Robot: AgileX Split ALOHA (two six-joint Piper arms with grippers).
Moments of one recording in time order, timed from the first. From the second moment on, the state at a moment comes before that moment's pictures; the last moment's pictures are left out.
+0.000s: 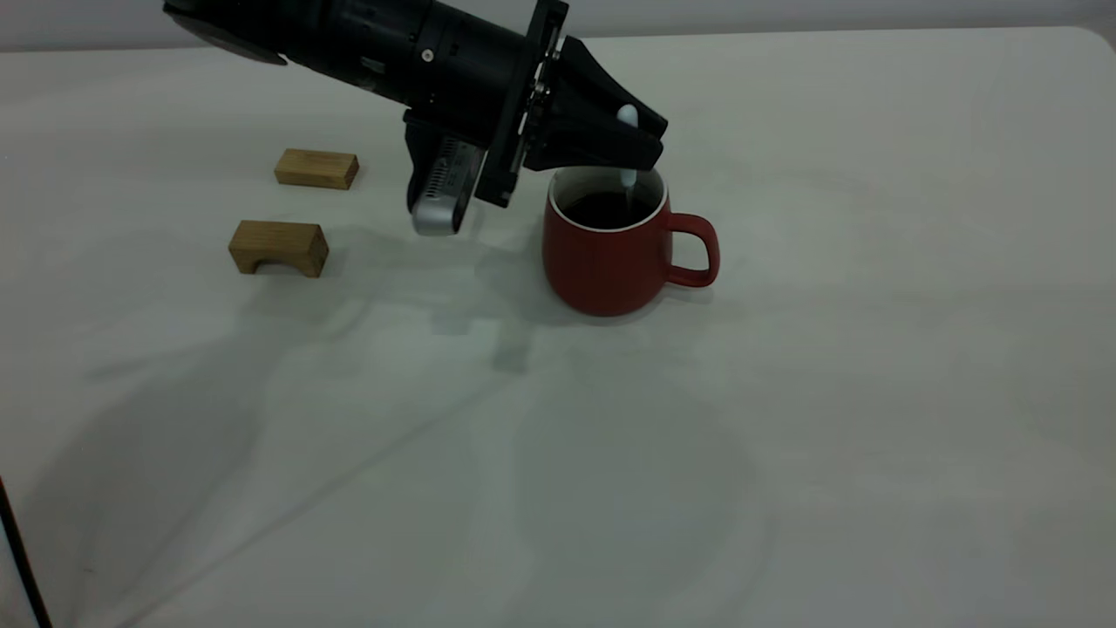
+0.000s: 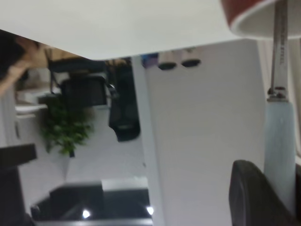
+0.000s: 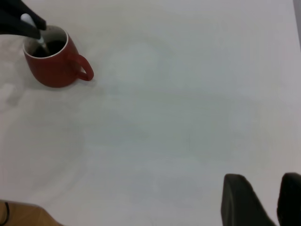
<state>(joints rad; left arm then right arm) -0.30 2.50 -1.55 -1.42 1.03 -0.61 0.06 0.02 -0.47 0.06 1.14 -0.09</state>
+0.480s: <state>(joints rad) -0.28 2.51 -1.55 -1.45 0.98 -0.60 0.06 0.02 -0.47 0.06 1.14 -0.09</state>
